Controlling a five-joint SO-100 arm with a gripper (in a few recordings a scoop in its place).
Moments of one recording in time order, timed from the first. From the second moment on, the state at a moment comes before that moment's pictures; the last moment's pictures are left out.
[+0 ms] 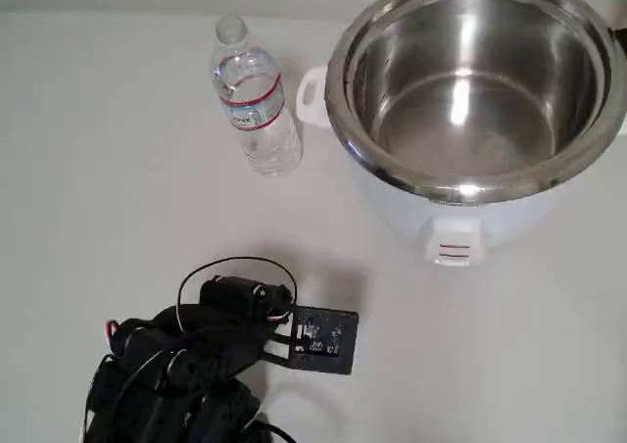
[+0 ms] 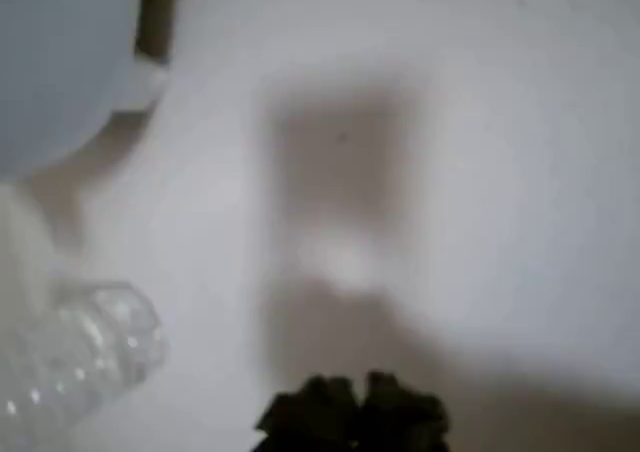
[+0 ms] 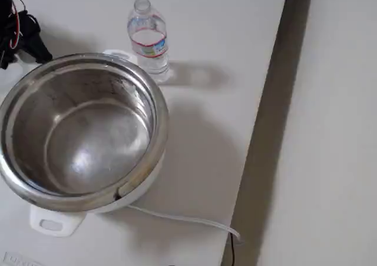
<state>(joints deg) 8.9 188.5 168.4 74.4 -5.6</state>
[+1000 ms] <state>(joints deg) 3.4 188.5 170.3 71.6 -19.7</state>
